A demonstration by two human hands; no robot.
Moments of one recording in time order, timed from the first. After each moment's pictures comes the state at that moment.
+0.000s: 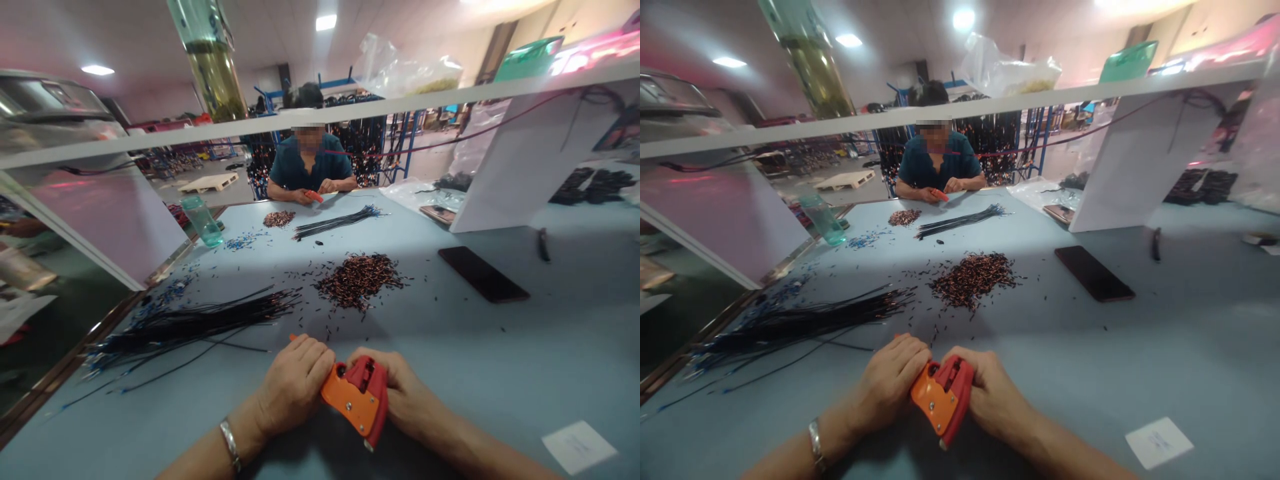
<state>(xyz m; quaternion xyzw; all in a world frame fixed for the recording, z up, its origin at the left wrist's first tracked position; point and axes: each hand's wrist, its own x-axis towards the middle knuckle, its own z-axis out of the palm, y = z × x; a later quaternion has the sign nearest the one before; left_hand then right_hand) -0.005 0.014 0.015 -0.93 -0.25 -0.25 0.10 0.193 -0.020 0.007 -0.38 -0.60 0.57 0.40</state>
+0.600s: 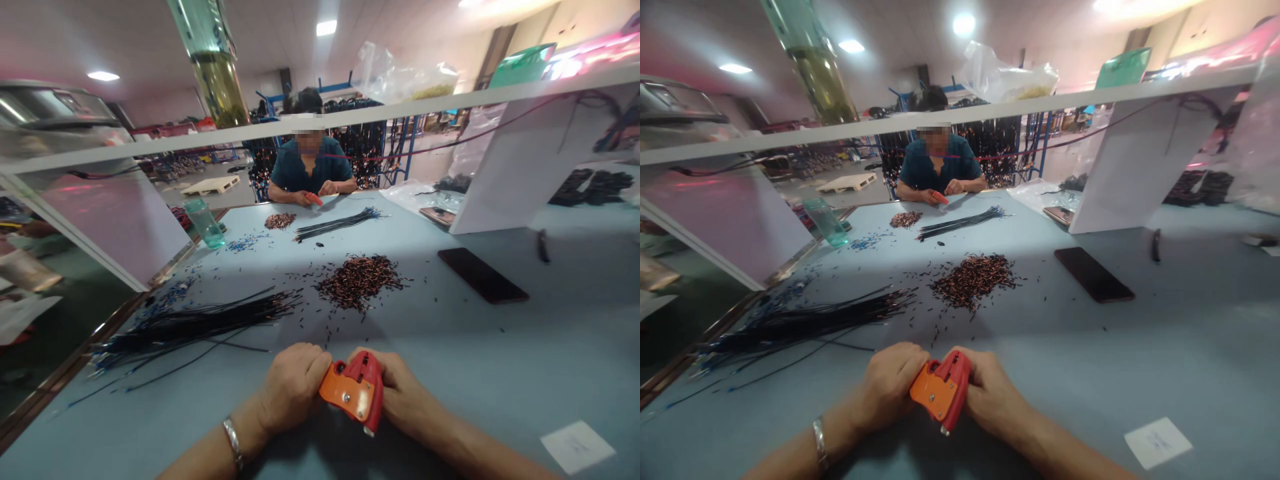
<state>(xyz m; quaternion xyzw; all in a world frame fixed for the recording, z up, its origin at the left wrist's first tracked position) -0.001 0.013 0.005 -0.91 -0.25 -0.32 0.10 0.191 -0.020 0.001 -0.39 -0.59 0.58 0.41</state>
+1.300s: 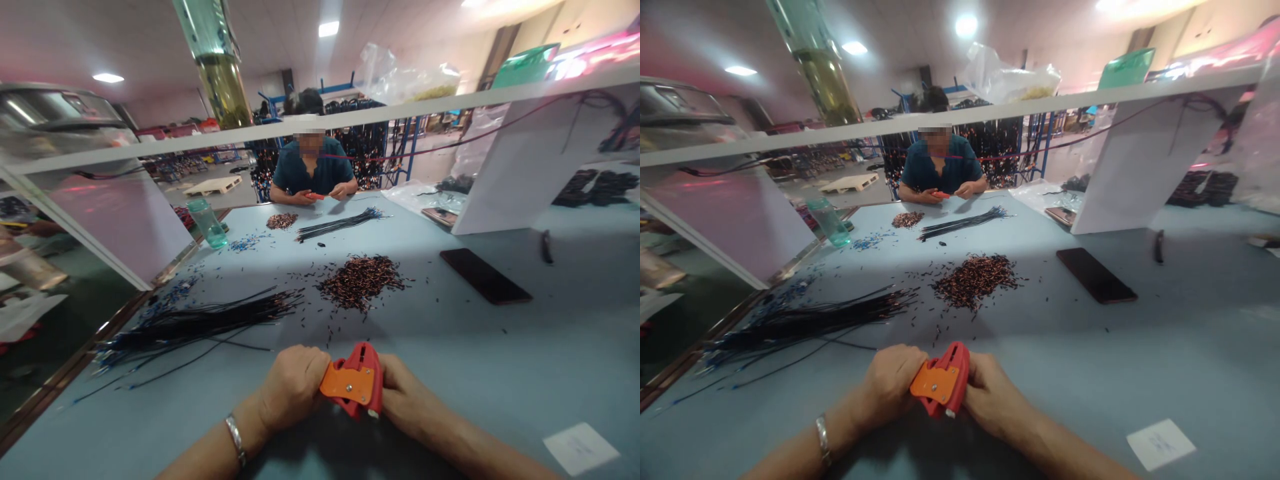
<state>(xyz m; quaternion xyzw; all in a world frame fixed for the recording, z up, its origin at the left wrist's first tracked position) -0.005 0.013 0.006 -0.91 -0.24 -0.32 0.12 0.189 -0.022 0.008 -0.38 -0.58 0.62 0.37</state>
